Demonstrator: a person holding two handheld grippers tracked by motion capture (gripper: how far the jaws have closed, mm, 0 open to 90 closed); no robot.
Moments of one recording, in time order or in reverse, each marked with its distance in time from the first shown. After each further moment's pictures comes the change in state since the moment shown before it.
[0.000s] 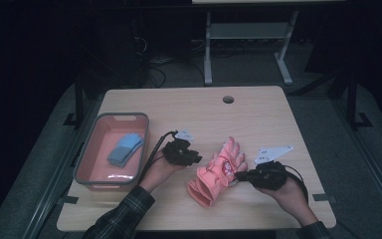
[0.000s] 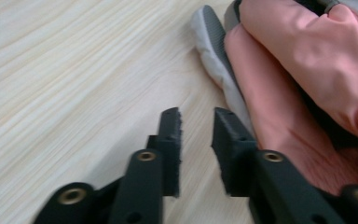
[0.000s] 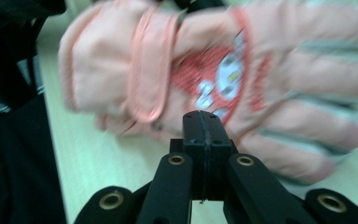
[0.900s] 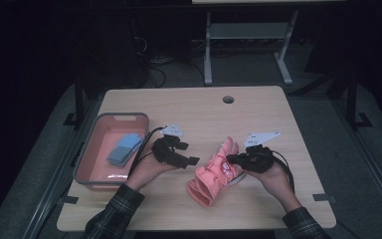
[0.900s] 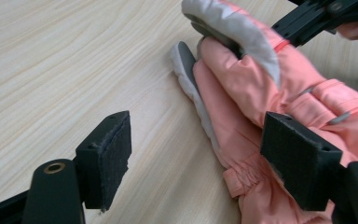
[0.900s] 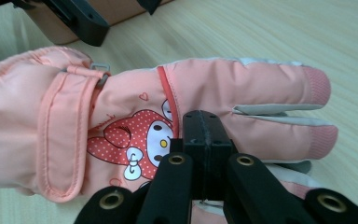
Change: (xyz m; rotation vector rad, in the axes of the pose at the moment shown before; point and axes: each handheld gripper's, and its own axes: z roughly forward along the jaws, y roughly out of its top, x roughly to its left) left arm -0.005 0.006 -0.041 -0.082 -0.067 -0.003; right arm -0.028 0.027 0.031 -0.043 -0.077 0.016
